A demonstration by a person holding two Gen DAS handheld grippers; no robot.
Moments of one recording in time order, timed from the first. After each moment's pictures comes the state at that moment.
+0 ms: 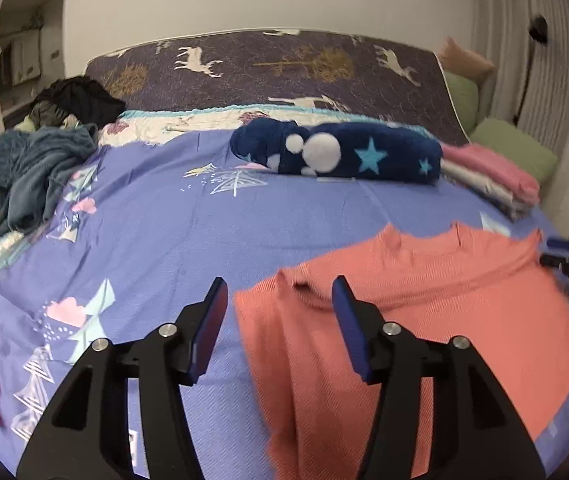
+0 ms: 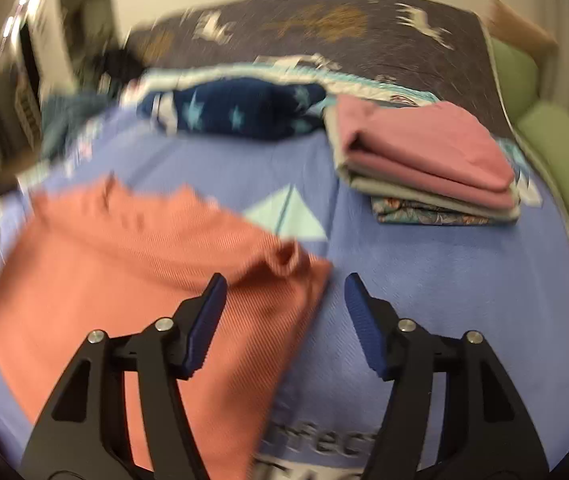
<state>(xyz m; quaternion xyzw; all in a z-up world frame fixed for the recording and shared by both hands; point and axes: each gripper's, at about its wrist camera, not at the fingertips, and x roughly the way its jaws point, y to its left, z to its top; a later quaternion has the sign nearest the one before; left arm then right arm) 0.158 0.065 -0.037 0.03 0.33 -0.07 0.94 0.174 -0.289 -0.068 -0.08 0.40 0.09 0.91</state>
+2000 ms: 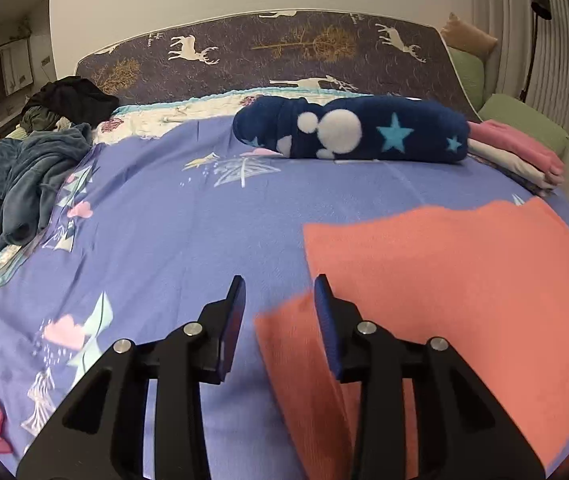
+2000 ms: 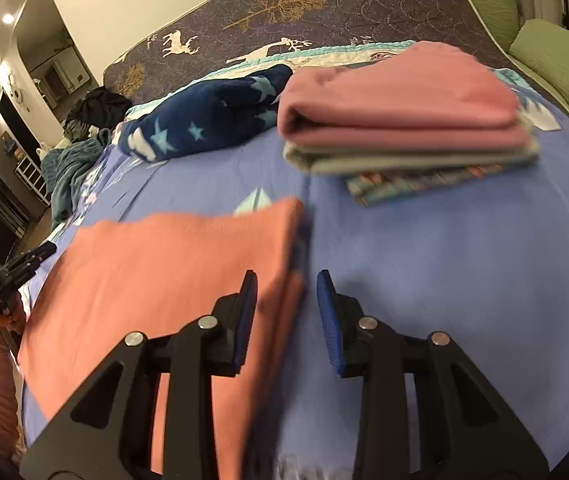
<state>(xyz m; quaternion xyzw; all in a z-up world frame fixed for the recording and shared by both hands) 0.199 0.072 -0.064 0.05 0.35 -0.07 0.93 0.183 -0.350 -0.070 0.13 0.41 0.10 0.90</state>
